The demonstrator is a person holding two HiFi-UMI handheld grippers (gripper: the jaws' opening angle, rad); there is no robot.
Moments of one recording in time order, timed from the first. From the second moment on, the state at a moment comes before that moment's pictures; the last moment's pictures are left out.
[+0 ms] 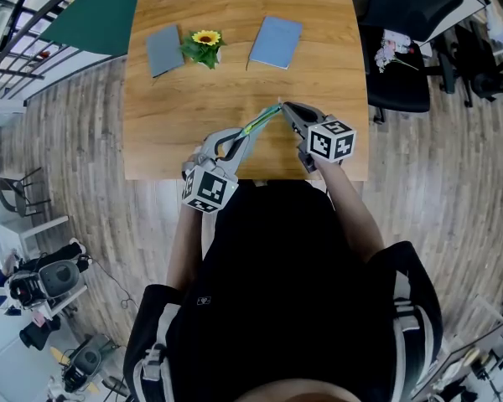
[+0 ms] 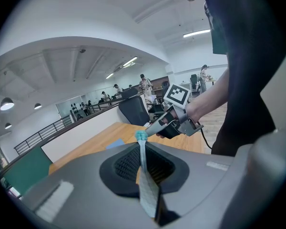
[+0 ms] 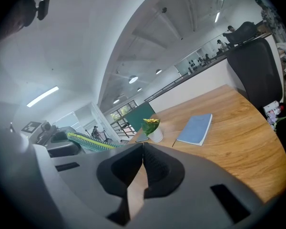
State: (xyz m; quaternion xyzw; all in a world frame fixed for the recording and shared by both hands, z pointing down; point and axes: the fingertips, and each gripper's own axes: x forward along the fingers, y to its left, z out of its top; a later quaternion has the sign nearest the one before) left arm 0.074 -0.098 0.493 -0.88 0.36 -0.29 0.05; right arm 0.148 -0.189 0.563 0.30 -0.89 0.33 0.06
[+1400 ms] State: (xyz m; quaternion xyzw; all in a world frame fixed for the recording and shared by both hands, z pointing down) left arm 0.063 -0.083 0.487 -0.88 0.38 -0.29 0.05; right arm 0.144 -0.179 0.573 0.29 -0.89 0.34 0.07
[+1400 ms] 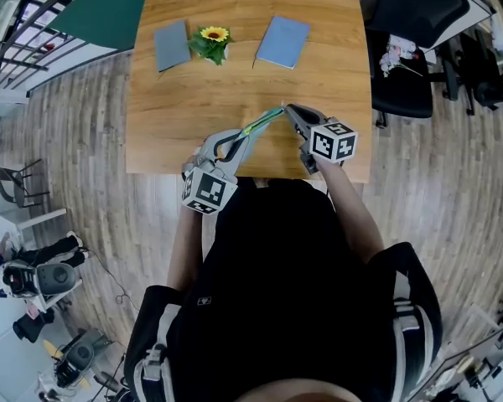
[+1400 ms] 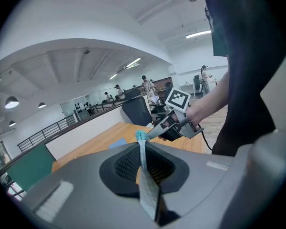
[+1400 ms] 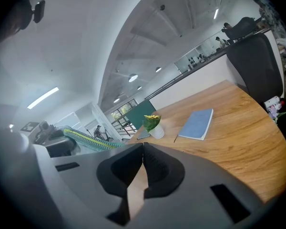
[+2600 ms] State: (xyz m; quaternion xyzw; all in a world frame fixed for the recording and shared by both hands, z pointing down) left arm 0.030 -0.093 0.509 -0.85 0.44 -0.28 0.00; right arm 0.159 -0.166 0.579 0.25 -0.92 0.30 0.07
